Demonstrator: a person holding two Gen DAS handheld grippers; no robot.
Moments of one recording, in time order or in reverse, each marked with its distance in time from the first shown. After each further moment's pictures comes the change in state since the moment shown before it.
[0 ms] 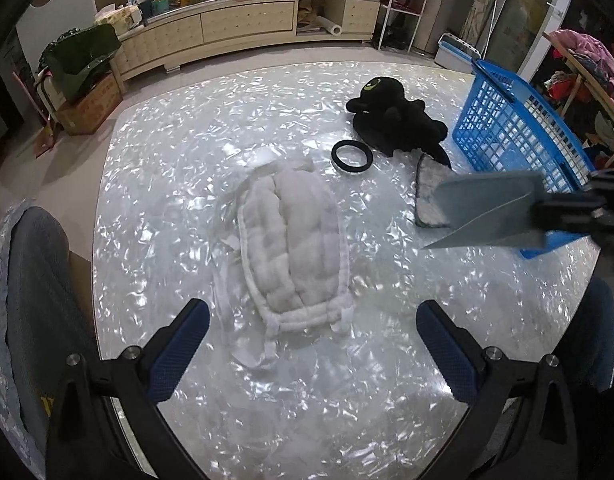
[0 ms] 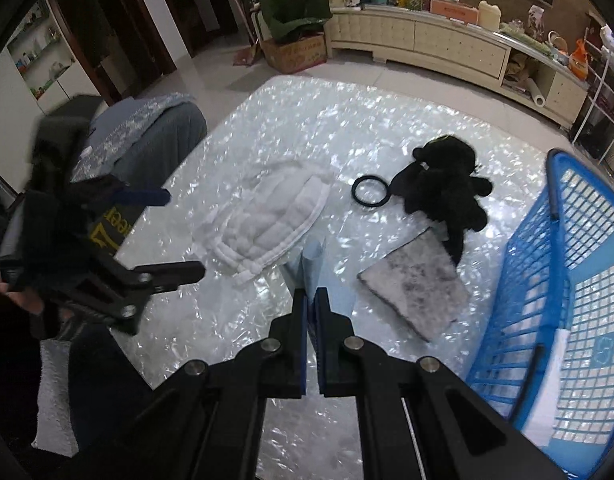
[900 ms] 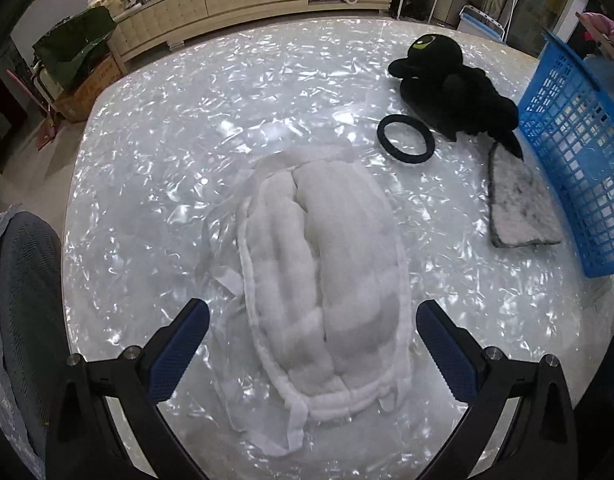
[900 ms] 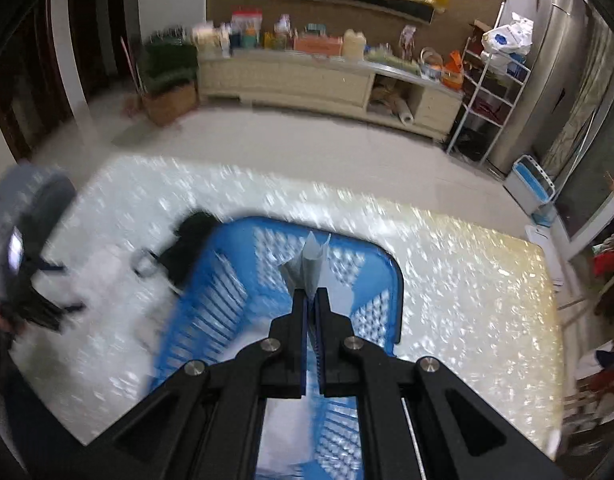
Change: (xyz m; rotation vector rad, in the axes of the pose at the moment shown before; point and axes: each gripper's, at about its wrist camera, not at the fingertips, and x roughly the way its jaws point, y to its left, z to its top) left arm 0.089 0.017 0.034 0.004 0.112 0.065; right arm -0.097 -0.167 0.012 0.127 -0.100 -0.404
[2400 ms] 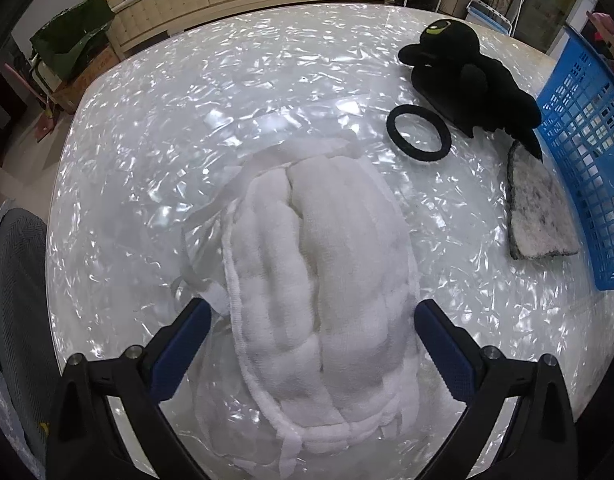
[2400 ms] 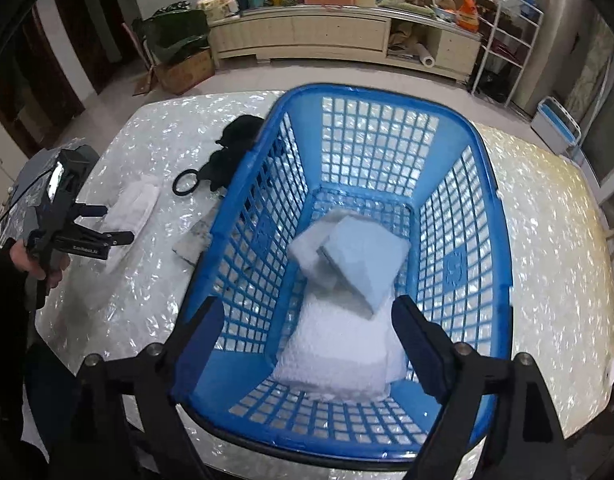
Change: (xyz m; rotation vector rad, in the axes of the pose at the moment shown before) left arm 0.029 -0.006 0.016 -0.001 0.033 0.000; right arm 0.001 0.038 -0.076 0.103 0.140 0.133
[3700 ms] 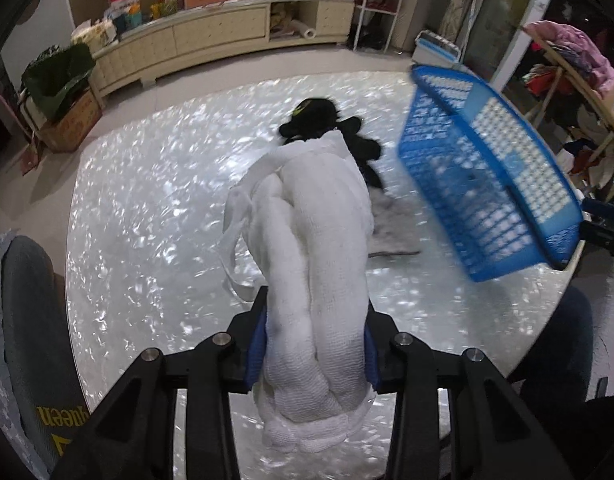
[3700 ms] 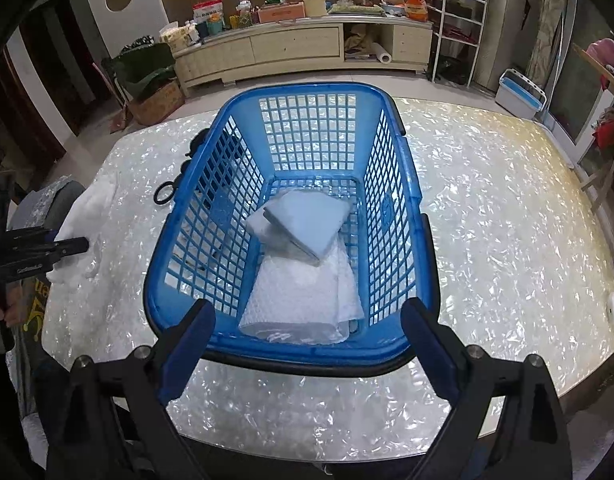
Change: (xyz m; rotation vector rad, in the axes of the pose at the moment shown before) left arm -0.137 -0.090 -0.028 0.057 -0.160 -0.114; right arm -0.036 -0.035 -0.042 0.145 -0.071 -0.019
